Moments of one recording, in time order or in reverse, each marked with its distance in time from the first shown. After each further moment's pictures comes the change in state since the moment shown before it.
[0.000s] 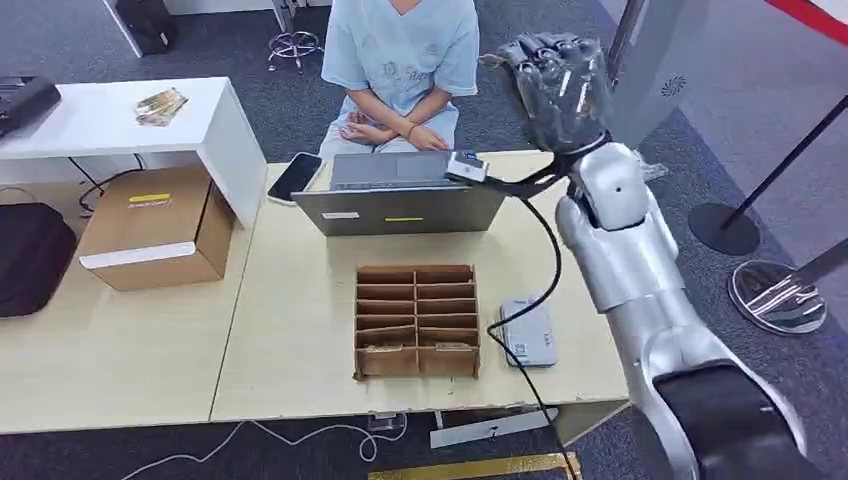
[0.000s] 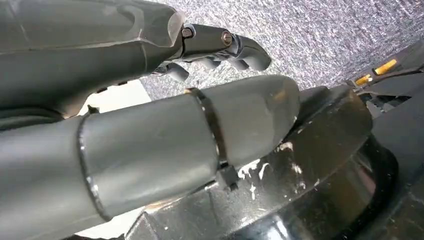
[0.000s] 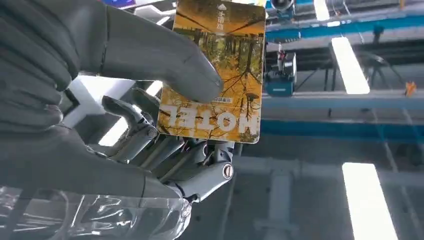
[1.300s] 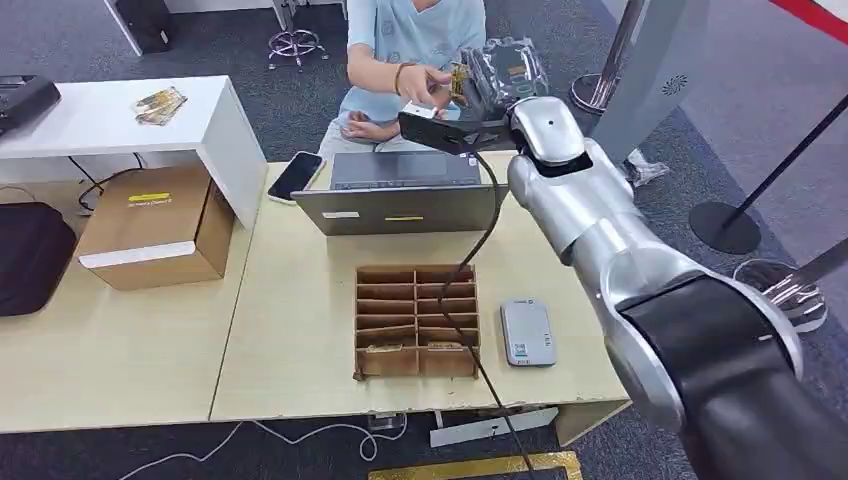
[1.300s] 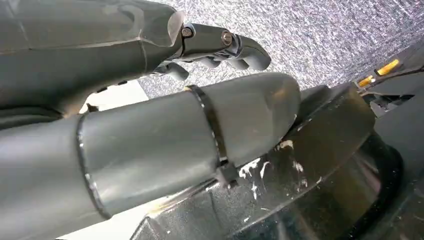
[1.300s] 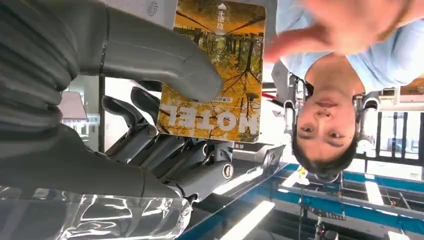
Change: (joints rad) left arm -0.005 0.002 0.000 0.000 -0.044 -0.013 0.000; right arm -0.289 0.129 0.081 0.544 -0.133 0.408 0.244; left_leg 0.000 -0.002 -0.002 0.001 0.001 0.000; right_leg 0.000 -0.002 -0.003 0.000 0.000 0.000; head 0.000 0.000
